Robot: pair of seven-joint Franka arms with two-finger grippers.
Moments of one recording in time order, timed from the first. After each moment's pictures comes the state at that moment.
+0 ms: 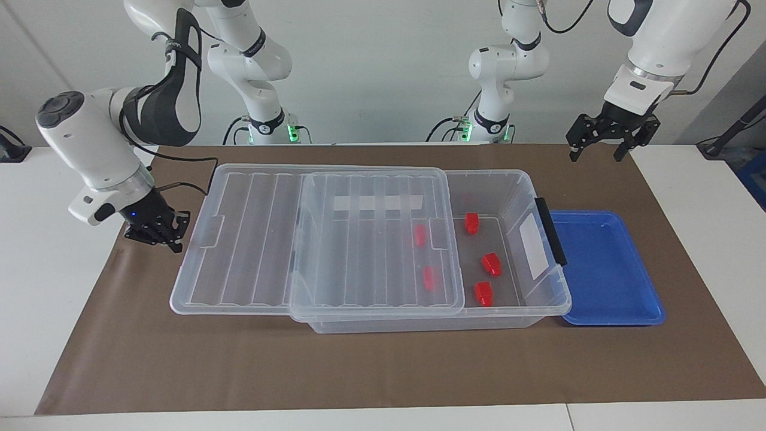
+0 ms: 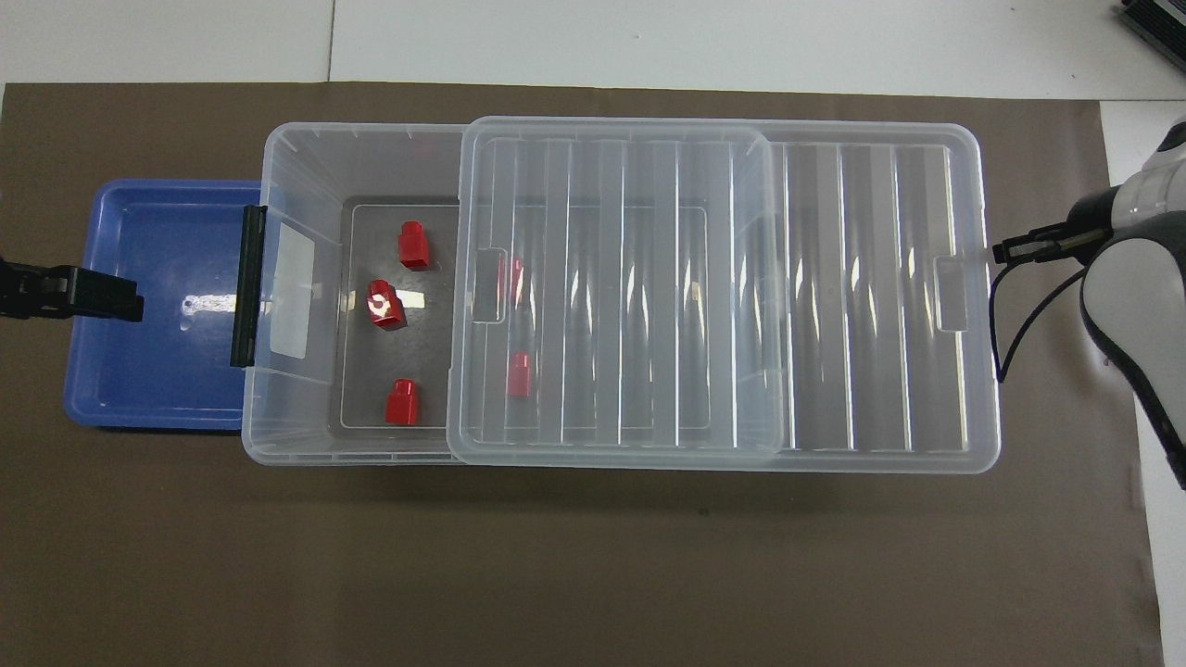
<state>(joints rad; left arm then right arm) 0.01 -0.07 -0.07 -1.64 0.00 1.61 0.03 -0.07 0.18 -0.06 -1.76 0.13 2.05 -0.39</state>
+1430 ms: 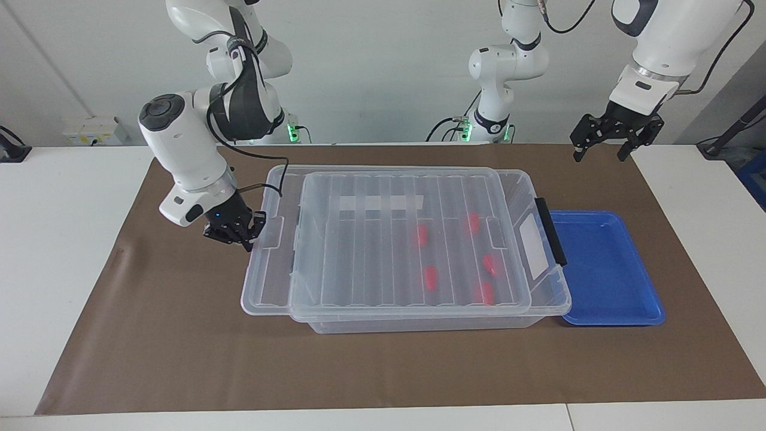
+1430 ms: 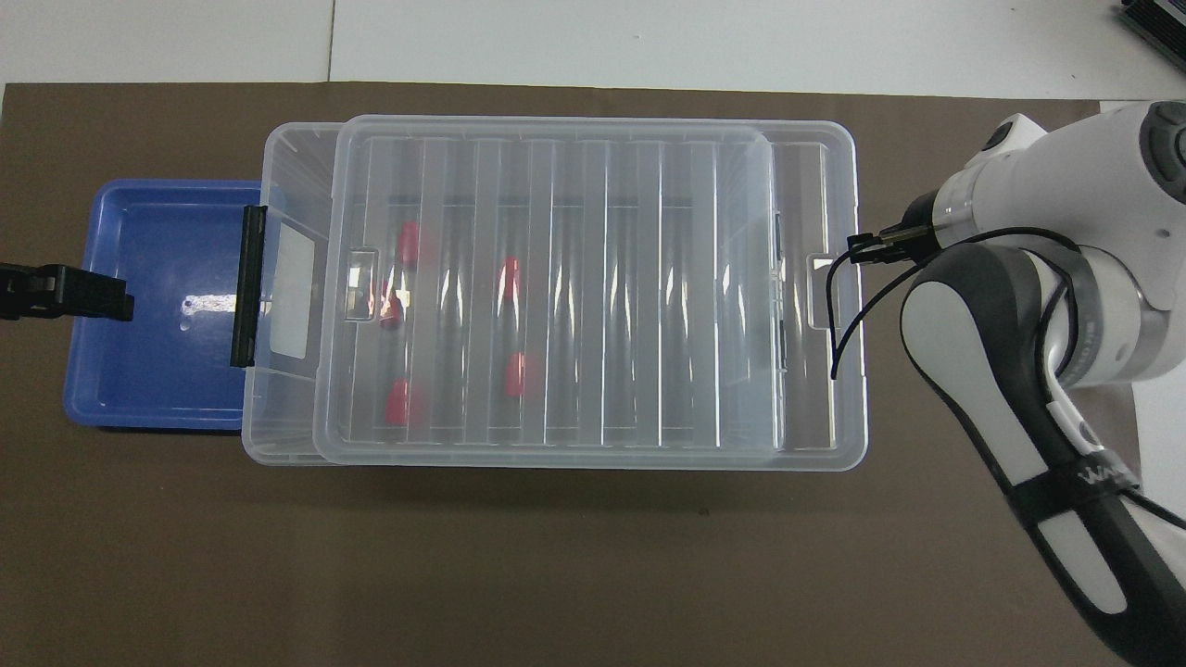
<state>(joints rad) 0.02 -0.07 -0.06 -1.64 0.00 1.61 0.03 0.17 0.19 -0.06 -1.76 0.13 2.07 -0.10</state>
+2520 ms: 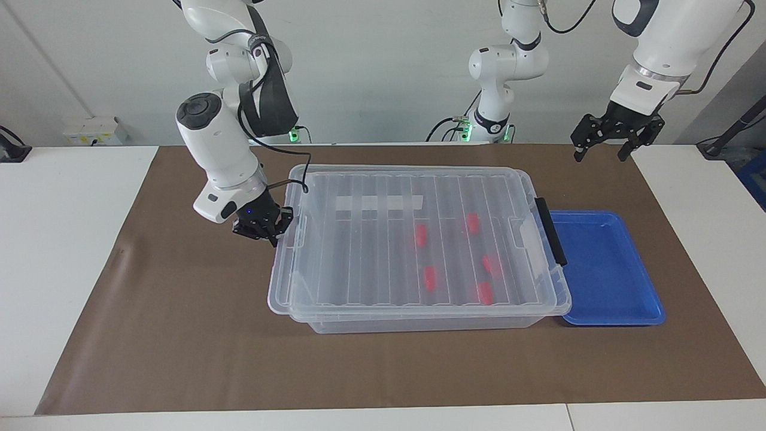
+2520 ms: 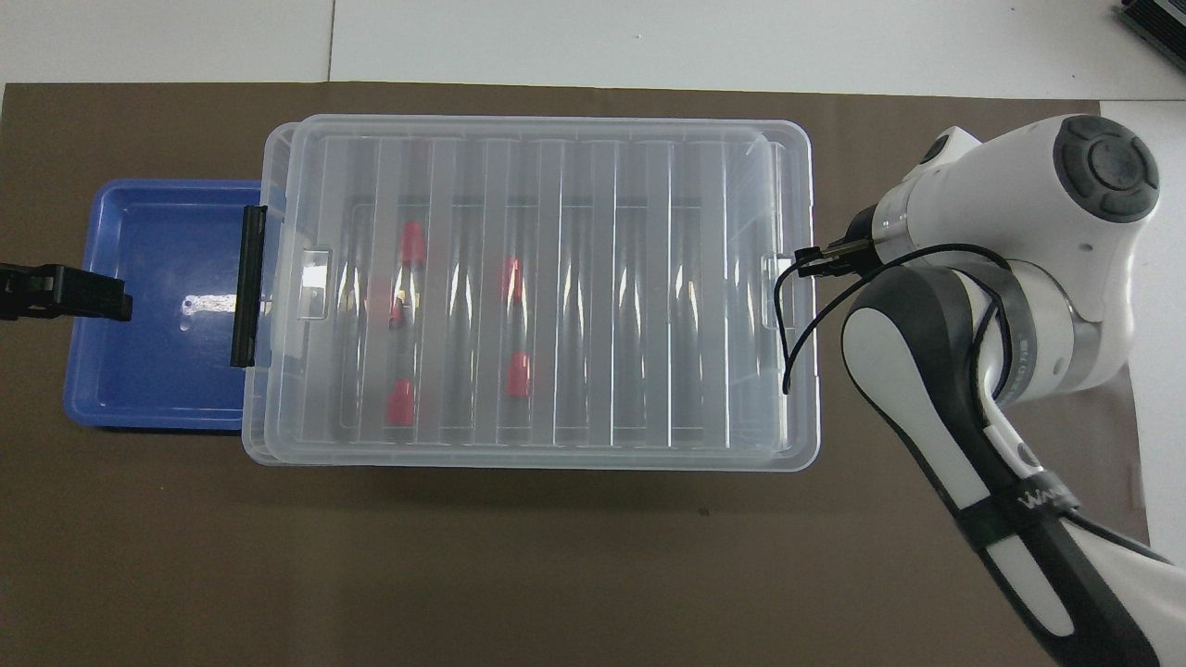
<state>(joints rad) 0.02 -0.07 -0.06 -1.64 0.00 1.61 0.03 0.24 0.19 -0.06 -1.77 0.16 2.07 -0.04</state>
